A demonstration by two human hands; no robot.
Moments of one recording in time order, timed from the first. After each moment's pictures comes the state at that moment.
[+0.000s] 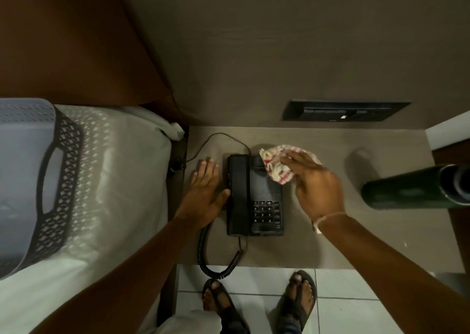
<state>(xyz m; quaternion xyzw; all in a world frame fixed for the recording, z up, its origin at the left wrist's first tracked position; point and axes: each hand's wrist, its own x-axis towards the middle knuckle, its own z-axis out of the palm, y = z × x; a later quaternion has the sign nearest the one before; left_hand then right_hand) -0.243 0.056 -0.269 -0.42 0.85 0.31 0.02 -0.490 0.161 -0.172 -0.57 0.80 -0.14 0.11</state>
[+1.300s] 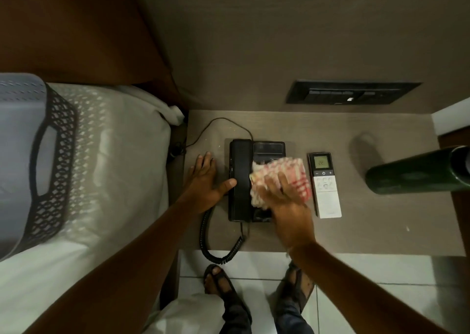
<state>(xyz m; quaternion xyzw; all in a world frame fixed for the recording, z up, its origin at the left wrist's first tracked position) -0.241 0.054 -0.290 -0.47 0.81 0.33 0.13 -0.419 0.218 -0.242 -0.63 0.77 -0.05 0.10</state>
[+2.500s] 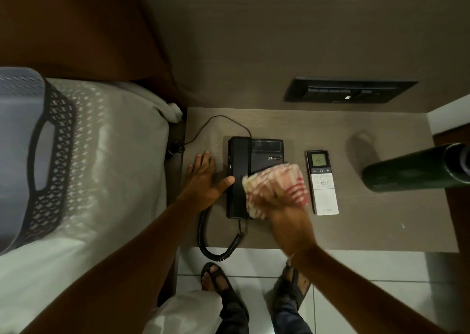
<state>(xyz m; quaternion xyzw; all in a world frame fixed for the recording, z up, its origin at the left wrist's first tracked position) -0.244 0.059 -0.284 -0.47 0.81 0.33 0.12 -0.414 0.231 -0.223 -0.66 0.75 -0.04 0.10</state>
